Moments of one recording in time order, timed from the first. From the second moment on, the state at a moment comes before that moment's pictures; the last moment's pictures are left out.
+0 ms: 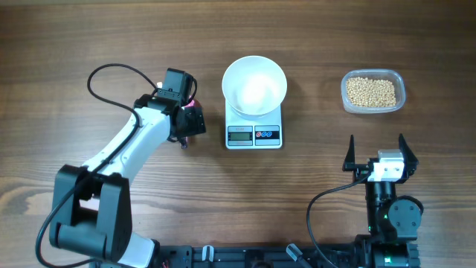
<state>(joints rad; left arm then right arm) -0.26 1.69 1.05 -0.68 -0.10 -0.46 -0.03 0.02 0.01 0.01 0.04 -0.23</state>
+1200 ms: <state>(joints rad) -0.24 1.77 1.05 -0.58 -0.10 -0.47 -0.03 0.02 0.01 0.01 0.04 -0.23</state>
